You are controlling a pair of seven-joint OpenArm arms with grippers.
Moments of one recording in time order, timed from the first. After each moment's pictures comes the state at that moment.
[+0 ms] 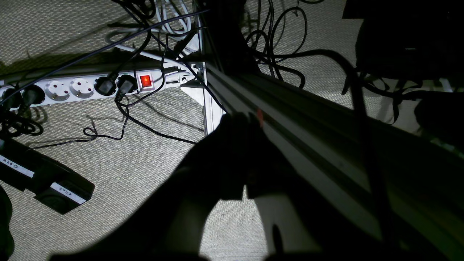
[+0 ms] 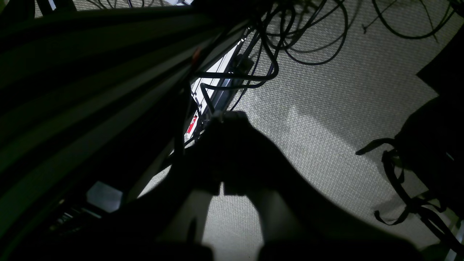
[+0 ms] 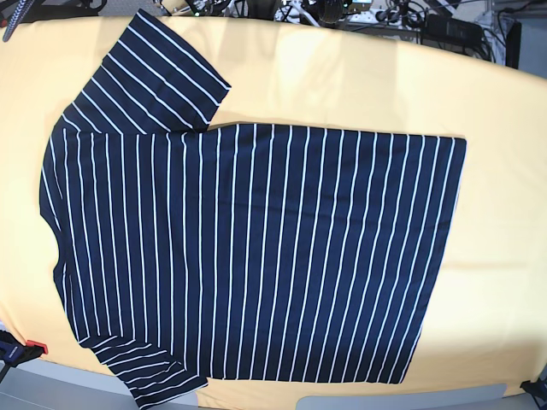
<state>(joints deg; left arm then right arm) 10.5 -1.4 13.0 22.2 -17.1 -15.7 -0.2 -7.4 2.2 -19.4 25.7 -3.4 13.6 -15.4</state>
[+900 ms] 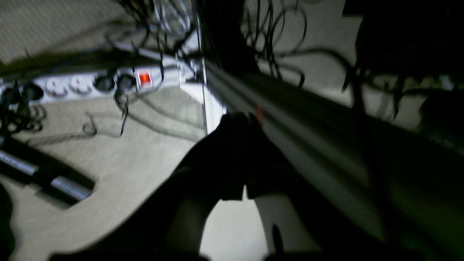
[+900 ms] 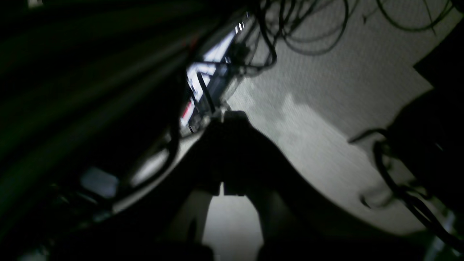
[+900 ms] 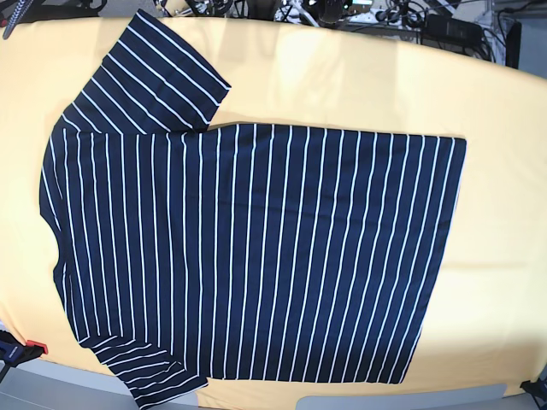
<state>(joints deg) 10.5 -1.5 13.0 24.5 -13.5 -15.9 8.1 -7.7 2.2 -19.4 29.2 -6.7 13.9 -24.6</state>
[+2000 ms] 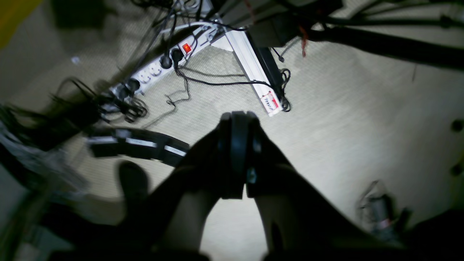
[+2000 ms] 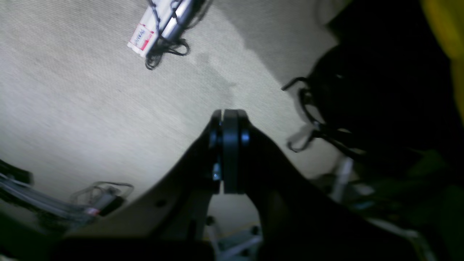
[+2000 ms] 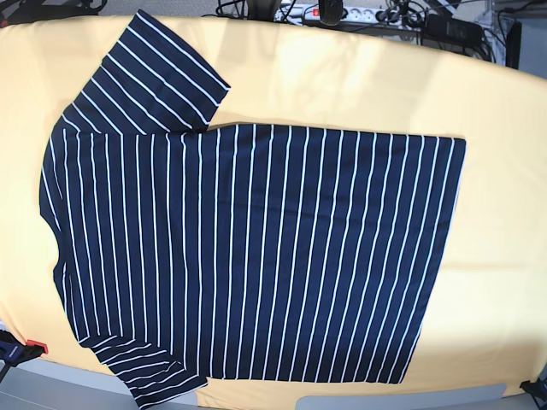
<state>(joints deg) 64.7 -29.6 11.3 111.6 -9.8 -10.3 27.2 -67.5 25.8 -19.4 117.3 -18.8 0.2 -46.6</state>
